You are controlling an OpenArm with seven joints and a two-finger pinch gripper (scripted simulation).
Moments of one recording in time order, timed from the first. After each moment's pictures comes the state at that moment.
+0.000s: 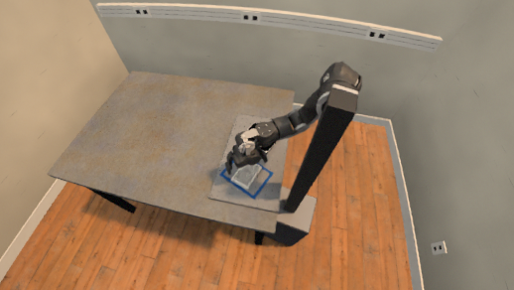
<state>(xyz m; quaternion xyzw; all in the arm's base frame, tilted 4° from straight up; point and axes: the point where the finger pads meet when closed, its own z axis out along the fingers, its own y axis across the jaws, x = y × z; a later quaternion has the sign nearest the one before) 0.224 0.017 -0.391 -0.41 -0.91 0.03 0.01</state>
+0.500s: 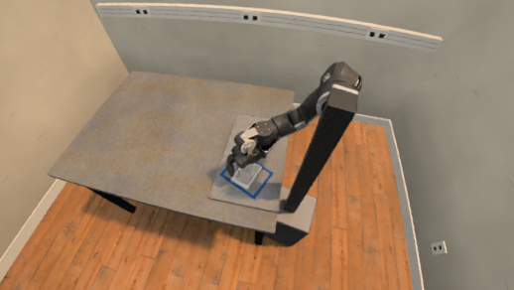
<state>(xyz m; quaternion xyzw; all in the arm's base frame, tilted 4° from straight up) 0.225 0.018 -0.389 -0.30 -0.95 0.03 0.01</state>
